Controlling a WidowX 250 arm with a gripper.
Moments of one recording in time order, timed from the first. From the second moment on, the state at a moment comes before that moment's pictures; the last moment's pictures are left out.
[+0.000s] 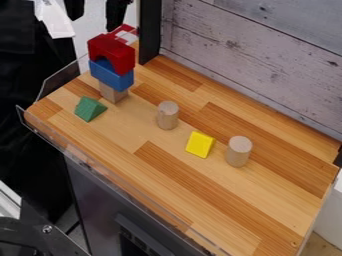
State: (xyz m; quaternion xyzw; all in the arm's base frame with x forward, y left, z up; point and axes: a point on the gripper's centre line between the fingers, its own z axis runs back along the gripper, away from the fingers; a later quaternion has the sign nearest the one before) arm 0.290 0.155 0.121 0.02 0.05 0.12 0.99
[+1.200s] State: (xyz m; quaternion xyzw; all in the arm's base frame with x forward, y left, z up) arm 0.280 0.156 0.122 0.04 -0.04 0.50 0.86
